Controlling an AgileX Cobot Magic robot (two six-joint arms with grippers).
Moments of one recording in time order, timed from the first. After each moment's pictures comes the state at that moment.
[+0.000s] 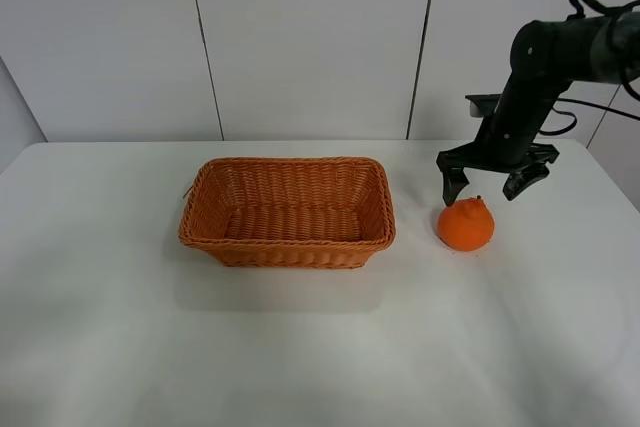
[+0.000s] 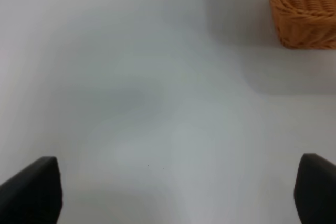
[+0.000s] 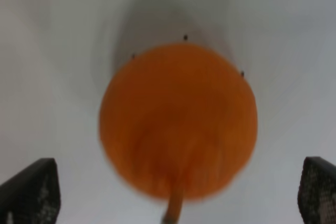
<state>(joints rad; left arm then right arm) -0.03 -0.01 -0.49 0.03 1.06 0.01 0.12 2.08 -1.59 0.05 1.06 0.00</state>
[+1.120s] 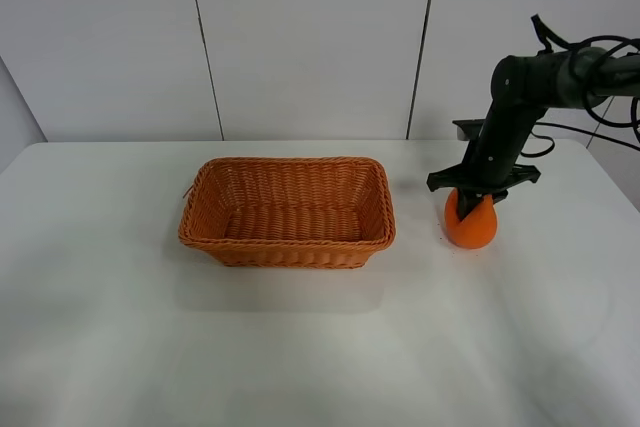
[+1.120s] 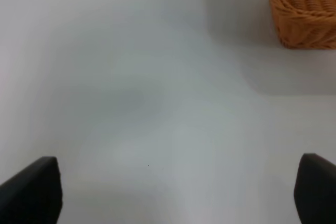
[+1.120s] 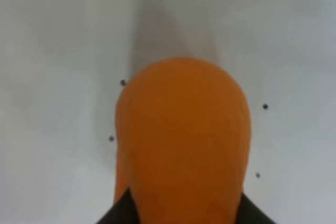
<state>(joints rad) -0.03 -0.01 -0.49 0.03 1.06 0.01 0.12 2.19 -1.61 0.05 1.01 -0.01</state>
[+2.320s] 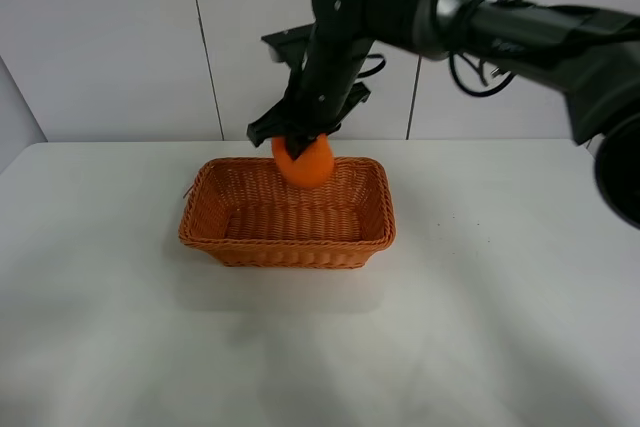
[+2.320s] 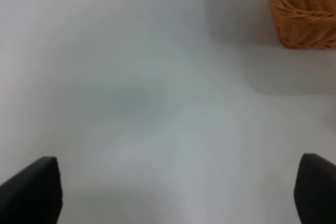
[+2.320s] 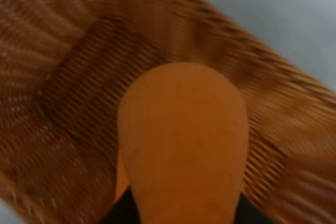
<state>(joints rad) -0.03 -0.01 -0.49 0.03 1.06 0.01 0.64 2.17 -2.02 0.03 1.08 0.00</state>
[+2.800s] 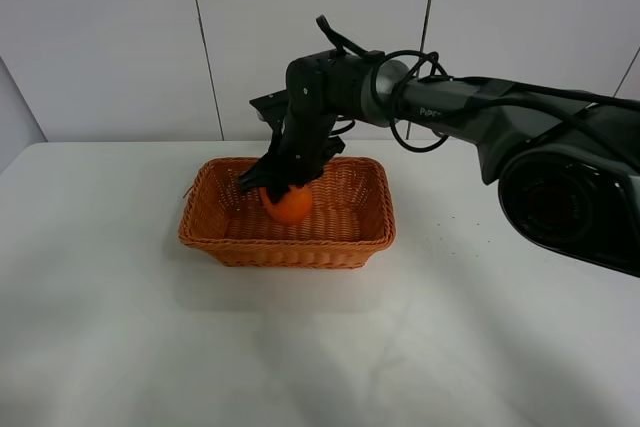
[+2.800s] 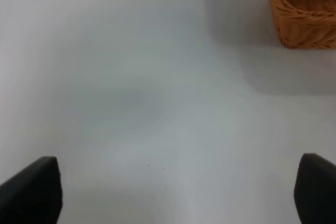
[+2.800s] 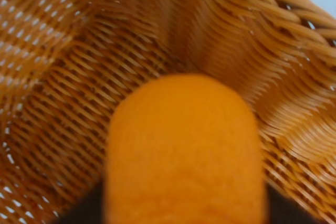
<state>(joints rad) -0.03 -0.01 -0.49 0.03 1.06 0.01 0.66 2.36 -2.02 0.05 0.91 0.04</state>
